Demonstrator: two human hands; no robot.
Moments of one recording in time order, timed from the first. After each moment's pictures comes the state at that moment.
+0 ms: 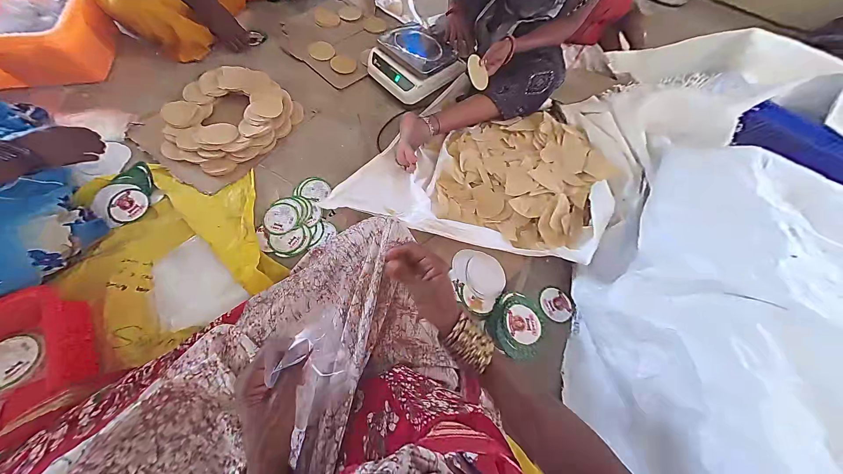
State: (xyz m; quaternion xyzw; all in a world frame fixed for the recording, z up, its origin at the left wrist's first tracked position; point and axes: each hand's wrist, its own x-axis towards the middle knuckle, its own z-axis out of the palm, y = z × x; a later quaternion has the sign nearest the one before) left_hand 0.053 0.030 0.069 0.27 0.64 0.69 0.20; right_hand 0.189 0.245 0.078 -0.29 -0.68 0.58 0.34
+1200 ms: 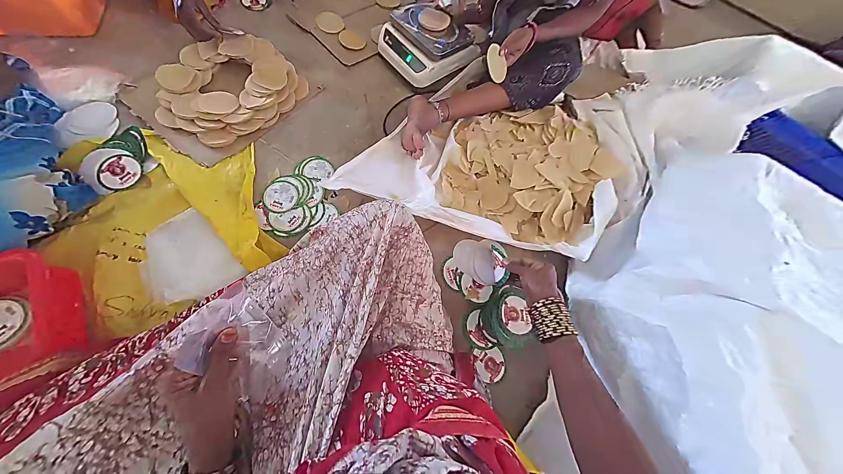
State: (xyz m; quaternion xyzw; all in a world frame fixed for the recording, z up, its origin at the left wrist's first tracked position) left_hand 0.009 -0.013 0.047 0.16 0.72 0.66 0.10; right_hand 0.363 0.337 0.021 -0.74 -0.49 0.42 0.20
